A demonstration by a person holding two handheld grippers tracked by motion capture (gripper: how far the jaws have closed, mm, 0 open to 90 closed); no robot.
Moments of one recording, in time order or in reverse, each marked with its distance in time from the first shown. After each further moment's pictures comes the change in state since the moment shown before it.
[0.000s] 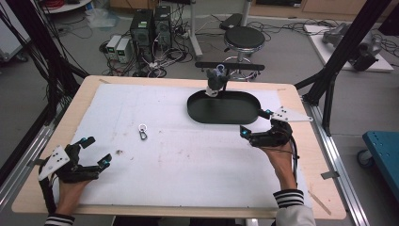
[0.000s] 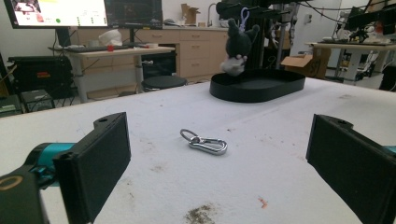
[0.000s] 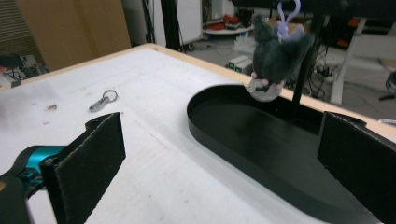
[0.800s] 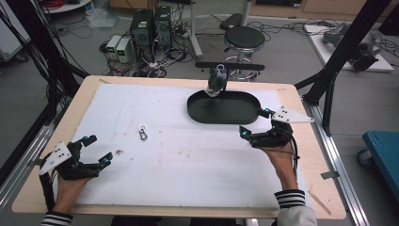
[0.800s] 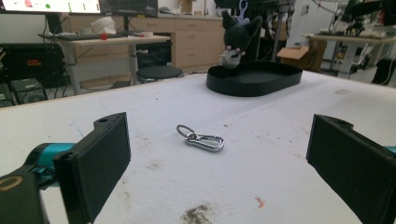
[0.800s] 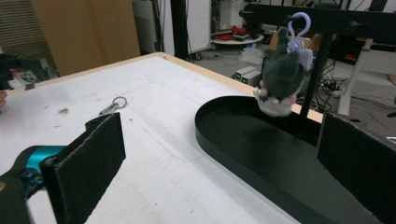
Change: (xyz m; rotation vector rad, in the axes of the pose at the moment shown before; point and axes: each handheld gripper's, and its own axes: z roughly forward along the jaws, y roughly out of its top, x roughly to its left) left arm 0.004 0.015 0.011 0.080 -0.026 0.005; right arm 0.001 0.002 -0.002 -0.037 0.036 -0.029
